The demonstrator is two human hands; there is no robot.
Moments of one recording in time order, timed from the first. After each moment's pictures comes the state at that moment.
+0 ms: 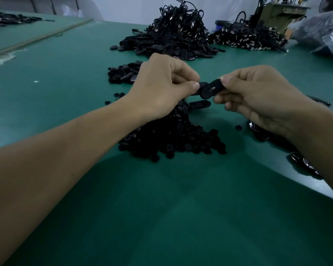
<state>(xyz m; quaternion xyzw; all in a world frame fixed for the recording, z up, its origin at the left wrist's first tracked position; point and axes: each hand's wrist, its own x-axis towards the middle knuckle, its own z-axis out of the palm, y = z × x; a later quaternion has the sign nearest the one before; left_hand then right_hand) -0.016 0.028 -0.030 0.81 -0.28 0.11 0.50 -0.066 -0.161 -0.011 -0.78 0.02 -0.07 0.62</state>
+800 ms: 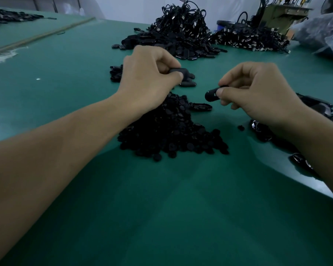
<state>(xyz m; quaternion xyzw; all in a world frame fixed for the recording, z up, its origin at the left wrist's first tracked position) -0.006 0.040 -0.029 0.82 -0.18 0.20 0.51 -0.066 -0.165 -0.017 -0.90 -0.03 -0.18 0.41</state>
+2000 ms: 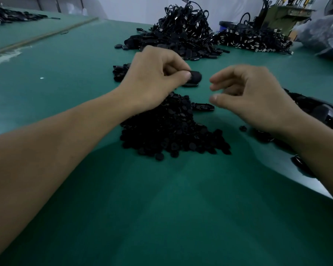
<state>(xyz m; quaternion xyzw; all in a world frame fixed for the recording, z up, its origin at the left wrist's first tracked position) 0.000 0.046 -0.026 0.83 -0.29 0.17 0.45 -0.068 -0.157 -0.017 -0.92 -0.09 -0.15 0.34</state>
